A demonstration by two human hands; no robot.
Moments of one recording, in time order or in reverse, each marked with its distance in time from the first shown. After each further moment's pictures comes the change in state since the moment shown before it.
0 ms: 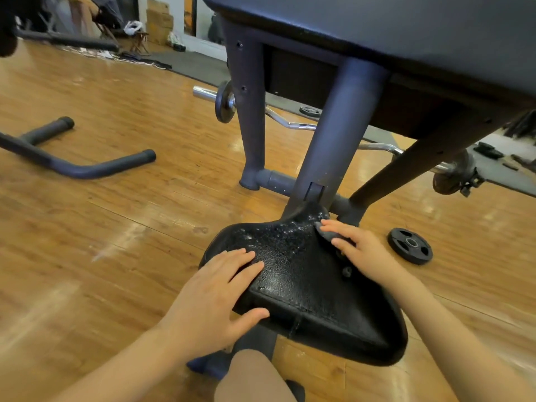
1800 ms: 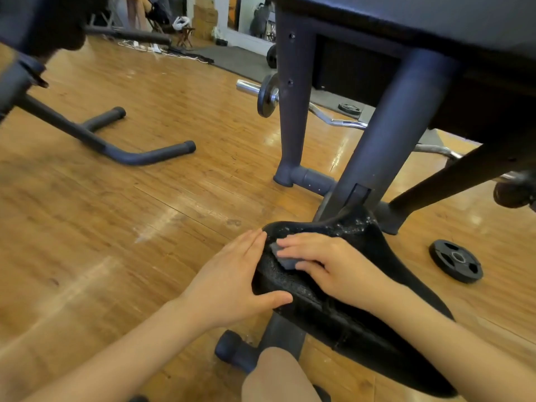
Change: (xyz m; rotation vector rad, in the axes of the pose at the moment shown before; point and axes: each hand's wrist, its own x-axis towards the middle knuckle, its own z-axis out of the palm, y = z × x) left_hand 0.004 -0.029 -0.024 -0.123 -0.310 -0.365; right_hand 0.017 -0.107 0.056 -0.146 -0.261 -0.443
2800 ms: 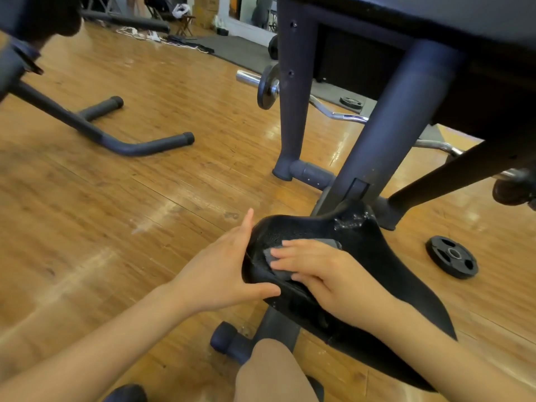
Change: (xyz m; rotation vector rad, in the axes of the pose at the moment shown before) left_hand 0.005 -0.007 -0.002 -0.217 -0.026 -0.013; right_hand -0.019 -0.011 0.007 0.017 -0.040 -0.019
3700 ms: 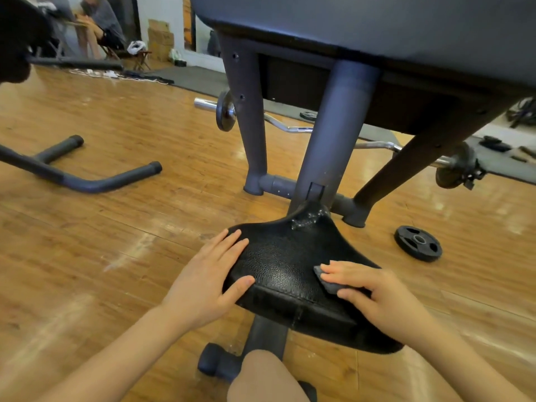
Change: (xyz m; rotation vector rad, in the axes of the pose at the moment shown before) left_hand 0.005 0.006 0.024 0.214 0.188 0.267; right_hand -0.106 0.017 -0.021 0.084 0.255 0.338
